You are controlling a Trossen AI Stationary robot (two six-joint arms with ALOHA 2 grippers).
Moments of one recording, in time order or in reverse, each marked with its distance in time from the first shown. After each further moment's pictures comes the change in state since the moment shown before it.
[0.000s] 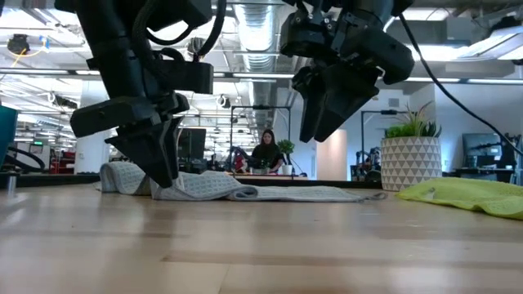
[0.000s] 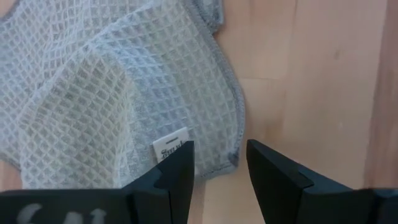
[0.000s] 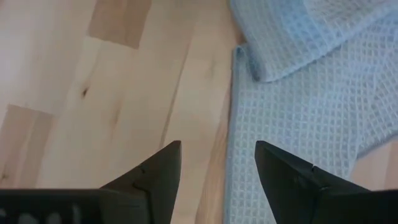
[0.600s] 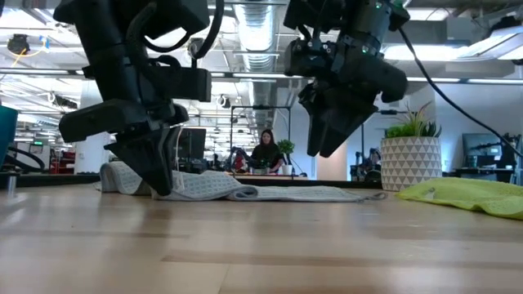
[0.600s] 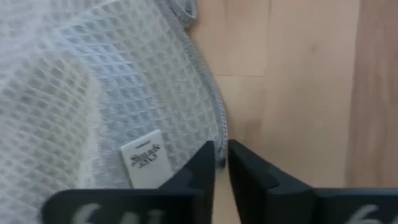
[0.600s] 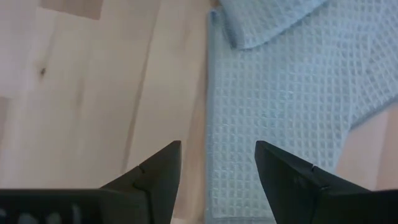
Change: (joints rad) left arm 0.009 -0.001 -0.047 0.091 0.066 0.024; right arm -0.059 0.000 -0.048 0.001 -0.001 0.003
